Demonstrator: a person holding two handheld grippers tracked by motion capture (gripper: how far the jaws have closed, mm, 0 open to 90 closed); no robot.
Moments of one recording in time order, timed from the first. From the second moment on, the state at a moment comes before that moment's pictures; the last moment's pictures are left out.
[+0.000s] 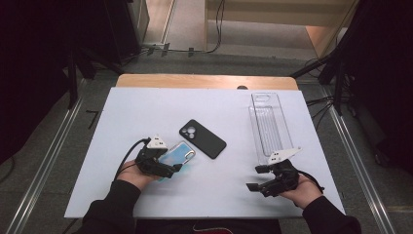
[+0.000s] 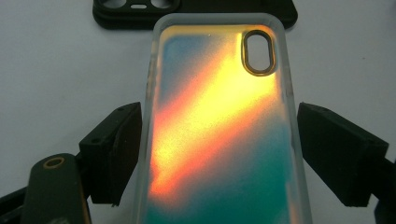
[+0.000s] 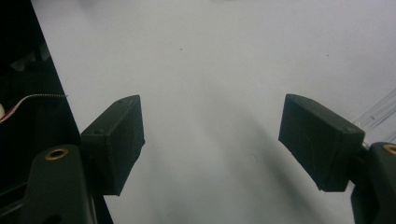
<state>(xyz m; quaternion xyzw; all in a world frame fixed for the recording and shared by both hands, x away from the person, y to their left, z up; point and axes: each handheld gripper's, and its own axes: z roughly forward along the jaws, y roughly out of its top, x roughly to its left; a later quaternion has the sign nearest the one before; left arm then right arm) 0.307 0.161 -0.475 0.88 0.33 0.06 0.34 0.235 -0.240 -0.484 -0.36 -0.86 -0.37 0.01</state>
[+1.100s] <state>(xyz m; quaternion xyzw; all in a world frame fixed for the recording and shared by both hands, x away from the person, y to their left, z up) 0.281 0.121 -0.448 0.84 0.35 0.06 0.42 0.240 -0.214 -0.462 -0.38 -0.83 -0.42 0.01</state>
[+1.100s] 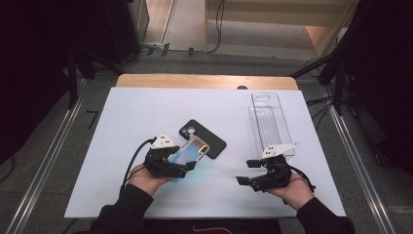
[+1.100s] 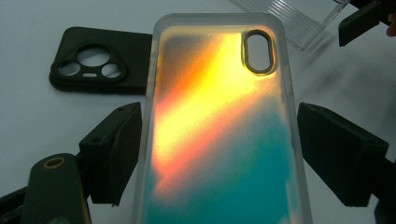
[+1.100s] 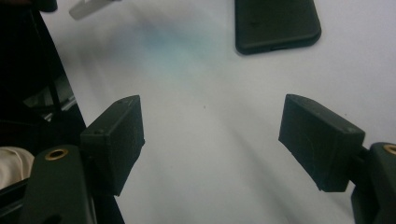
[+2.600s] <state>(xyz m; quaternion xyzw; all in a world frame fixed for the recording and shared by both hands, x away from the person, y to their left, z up) 0.276 0.092 -0.468 0.73 0.36 0.18 0.55 0.291 -0.166 -0.412 -0.44 -0.76 -0.48 0.00</state>
